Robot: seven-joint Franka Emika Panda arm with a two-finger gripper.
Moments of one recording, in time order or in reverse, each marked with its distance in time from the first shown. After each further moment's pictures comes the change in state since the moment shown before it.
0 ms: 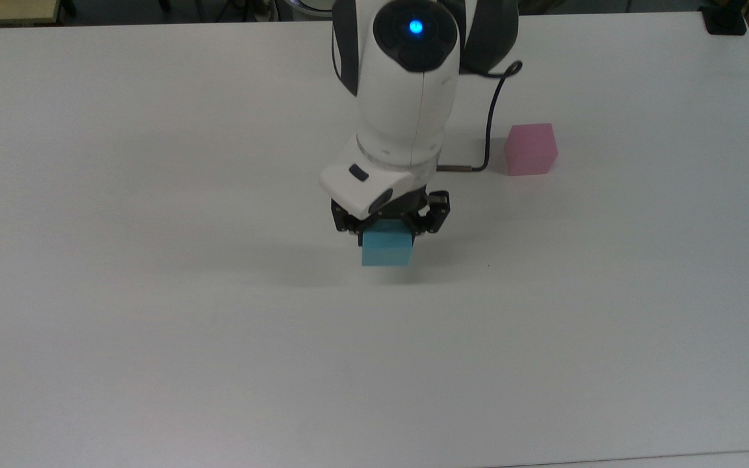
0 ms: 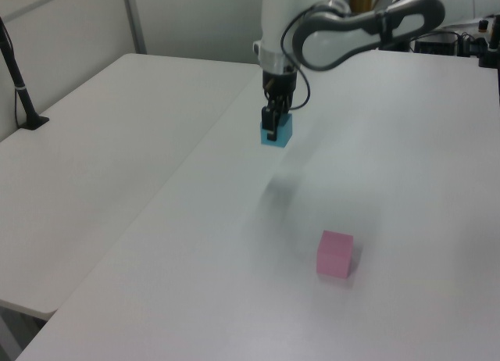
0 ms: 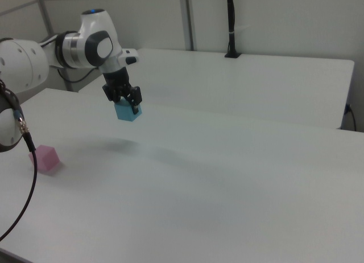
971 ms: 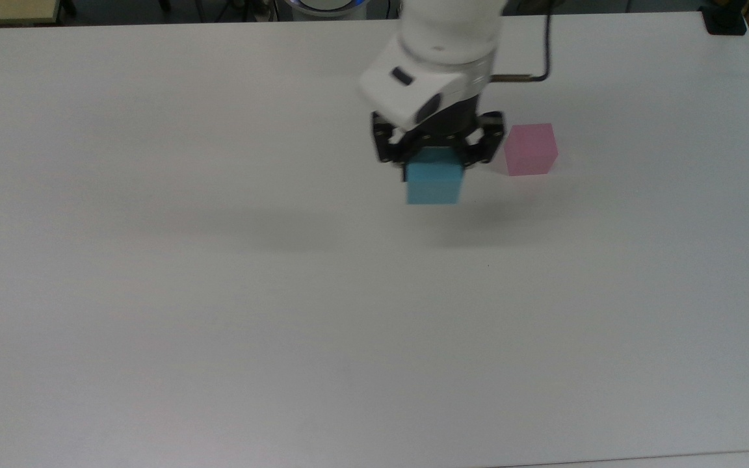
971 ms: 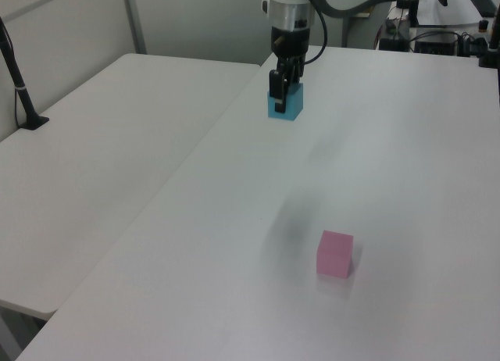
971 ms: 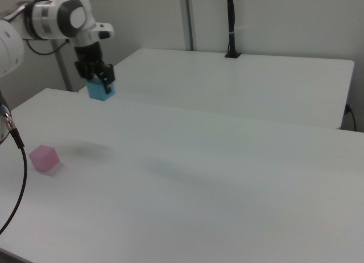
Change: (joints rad) arm -0.023 -0.101 0.145 0.077 -0.011 -0.179 0.120
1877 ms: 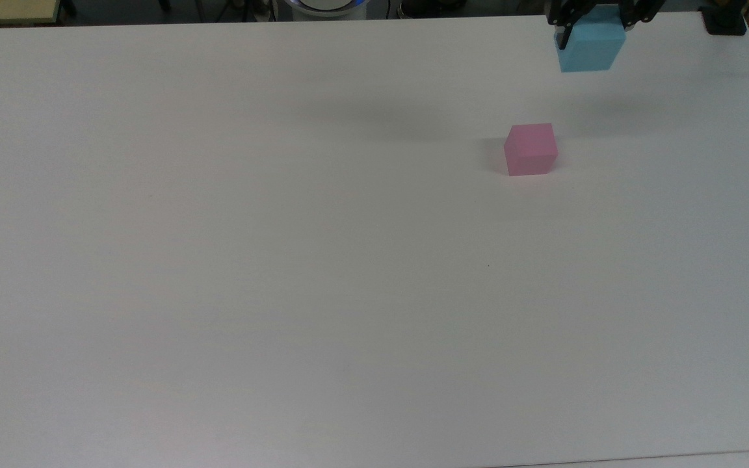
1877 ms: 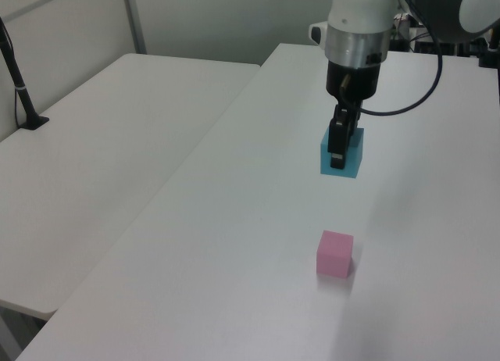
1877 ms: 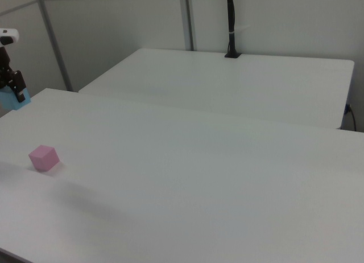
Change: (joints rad) arm 0.153 -0.273 0.235 -0.336 -0.059 0.016 0.335
